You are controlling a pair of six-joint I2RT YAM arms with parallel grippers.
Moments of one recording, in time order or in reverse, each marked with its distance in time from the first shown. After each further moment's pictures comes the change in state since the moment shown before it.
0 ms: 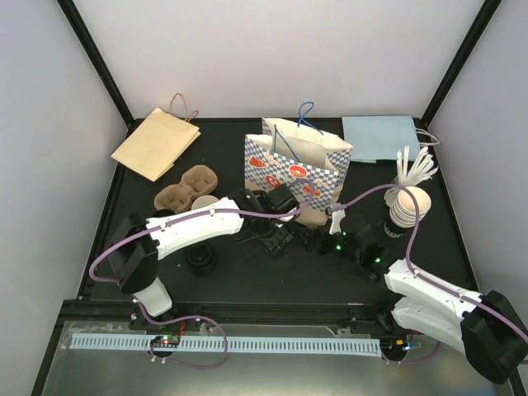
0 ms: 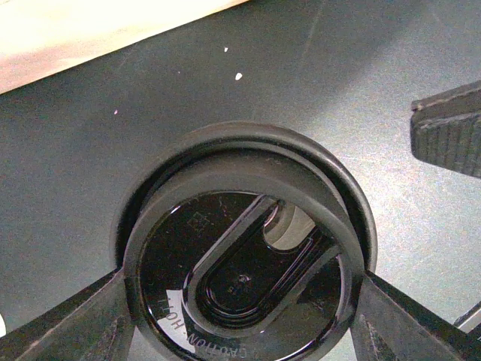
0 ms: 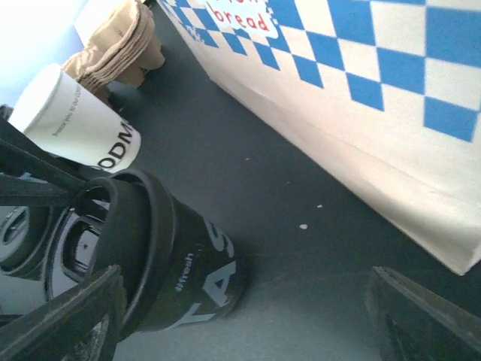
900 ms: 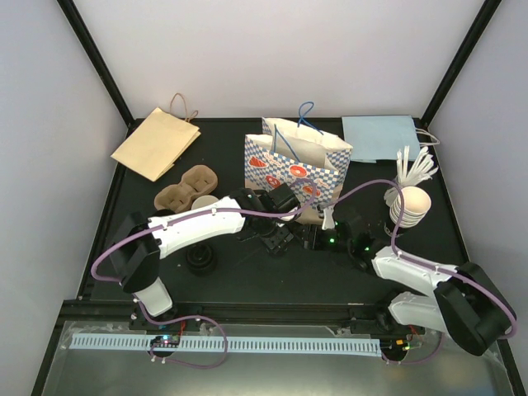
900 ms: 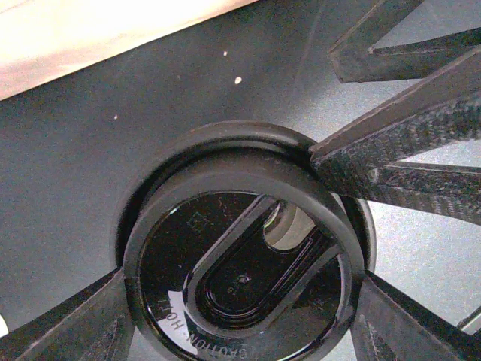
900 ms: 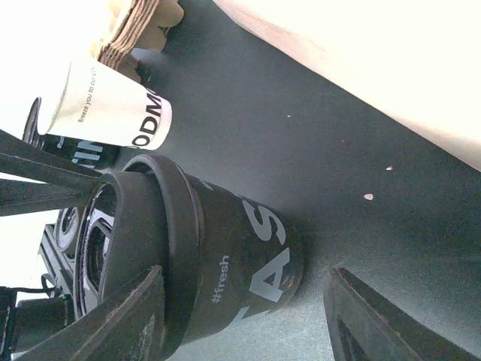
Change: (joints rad) left arm 0.000 0.015 0.014 -0.003 0.001 0.011; right arm -0.066 0.229 0.052 0.116 -0.268 0.180
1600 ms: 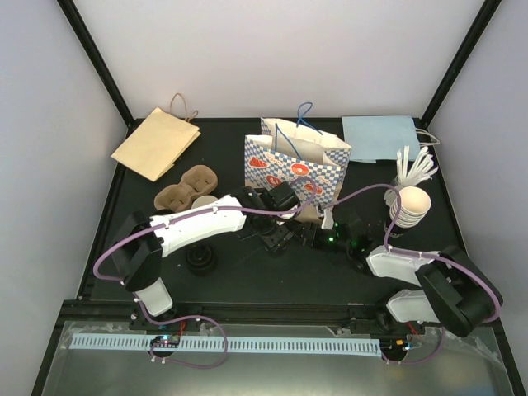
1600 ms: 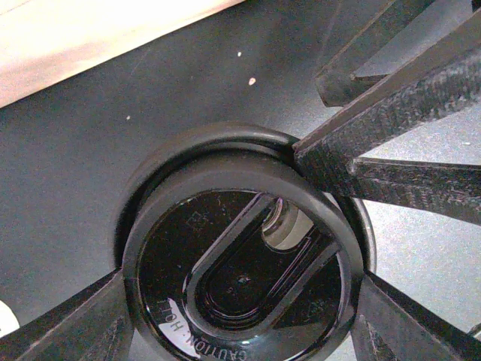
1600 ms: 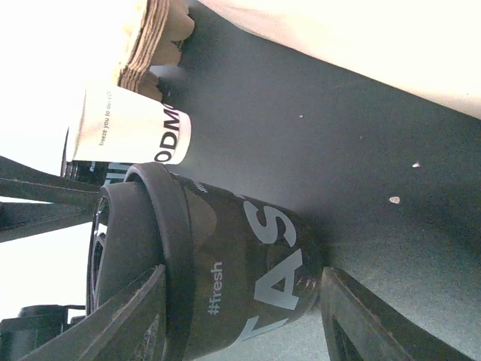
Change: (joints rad) left arm 0.008 0.019 0.011 -0.007 -0.002 0.007; right arm -0.020 0.135 -0.047 0.212 -0.069 0.148
